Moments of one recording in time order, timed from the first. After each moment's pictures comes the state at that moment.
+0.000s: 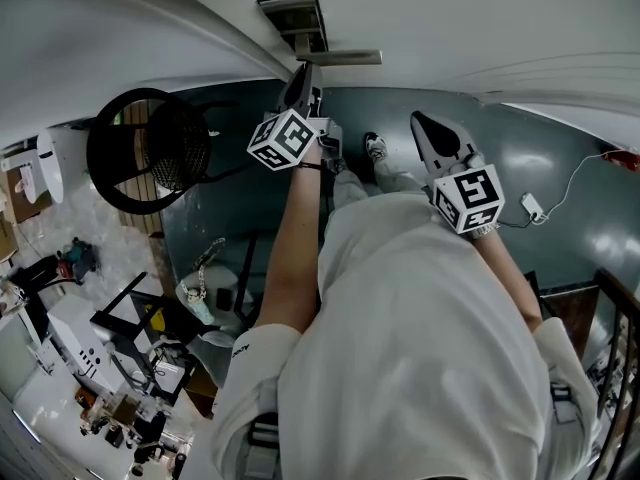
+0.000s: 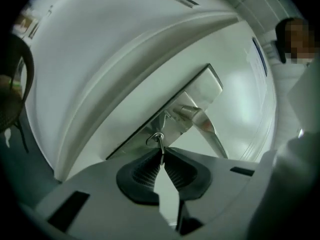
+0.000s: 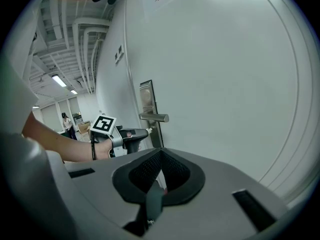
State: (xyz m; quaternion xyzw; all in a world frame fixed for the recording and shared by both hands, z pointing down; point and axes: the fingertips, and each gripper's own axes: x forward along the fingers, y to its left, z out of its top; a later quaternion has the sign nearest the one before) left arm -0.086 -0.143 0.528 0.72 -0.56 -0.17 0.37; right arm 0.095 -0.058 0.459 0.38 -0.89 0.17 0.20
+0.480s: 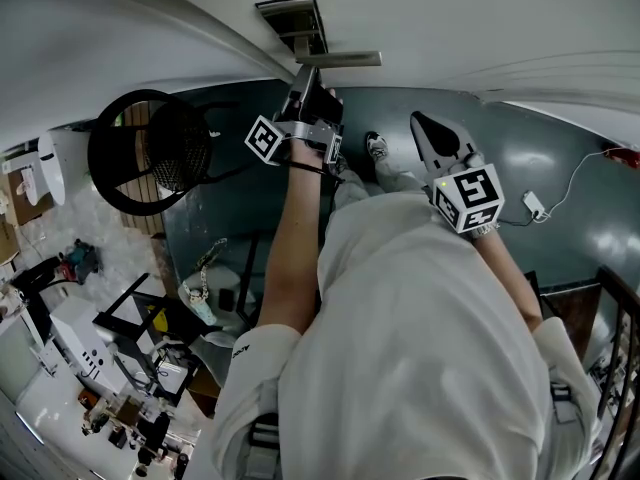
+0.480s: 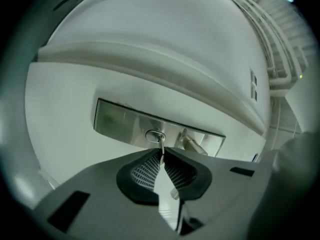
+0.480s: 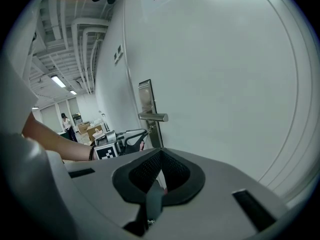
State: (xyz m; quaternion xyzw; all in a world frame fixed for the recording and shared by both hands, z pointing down) left arm -0.088 -0.142 0.528 0.53 -0.29 -0.54 0.59; right arm 0.094 -0.059 0.460 0.38 -0.88 0.17 0.20
